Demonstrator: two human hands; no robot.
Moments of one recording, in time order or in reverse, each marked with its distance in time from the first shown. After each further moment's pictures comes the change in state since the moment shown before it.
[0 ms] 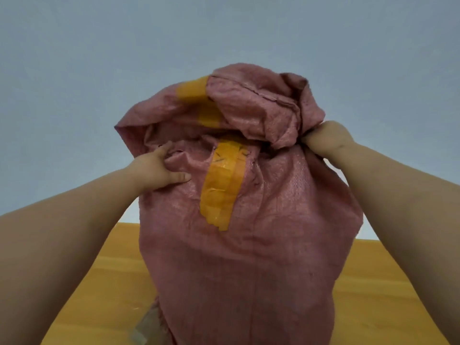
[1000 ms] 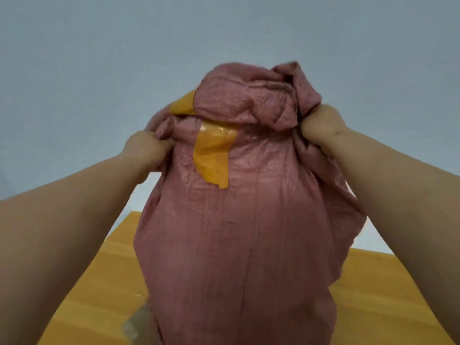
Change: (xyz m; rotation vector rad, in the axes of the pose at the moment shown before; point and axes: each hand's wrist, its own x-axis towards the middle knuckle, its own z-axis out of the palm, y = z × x) left_hand -0.003 0.034 -0.009 -0.506 0.257 -0.232; right_hand 0.034 -0.024 0.005 -0.092 0.036 -0.261
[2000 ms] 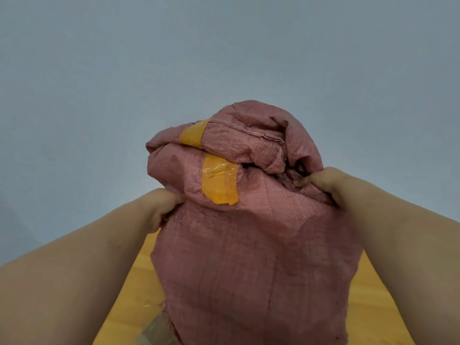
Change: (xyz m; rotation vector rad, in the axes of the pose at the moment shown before) left_hand -0.006 -0.083 0.014 -0.060 -0.352 -0.420; right_hand -0.051 0.036 0.065 0.451 -0.346 0.601
